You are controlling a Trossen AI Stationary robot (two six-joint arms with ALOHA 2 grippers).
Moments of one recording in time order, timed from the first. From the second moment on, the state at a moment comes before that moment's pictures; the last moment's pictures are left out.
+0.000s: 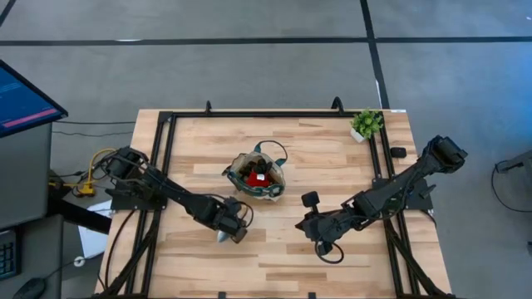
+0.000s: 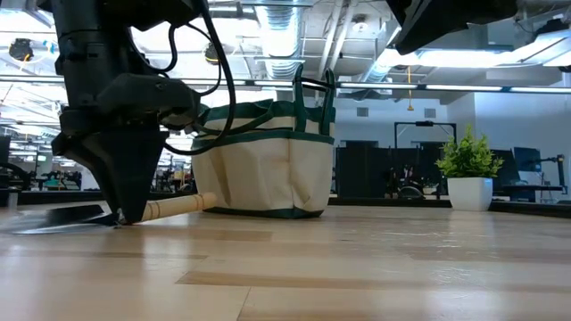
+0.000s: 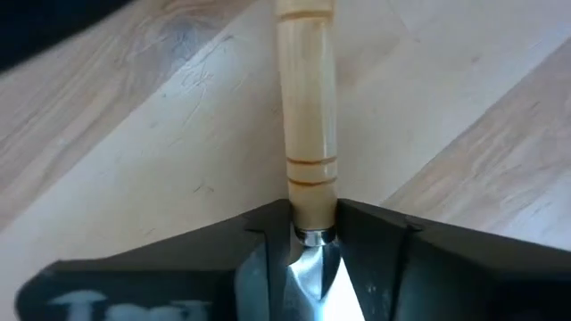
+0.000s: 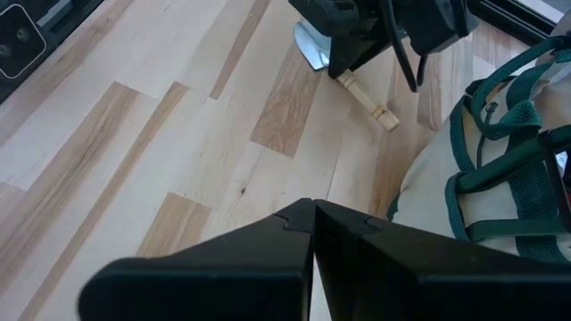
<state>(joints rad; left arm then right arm) -0.43 1.76 0.97 -0.55 -0.18 -1.26 0.56 1.48 0.98 -0.32 0.39 -0.03</state>
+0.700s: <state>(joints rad) -0.43 1.66 0.97 -0.57 -0.14 -0.87 0.56 1.48 0.98 -0.30 0.39 -0.03</state>
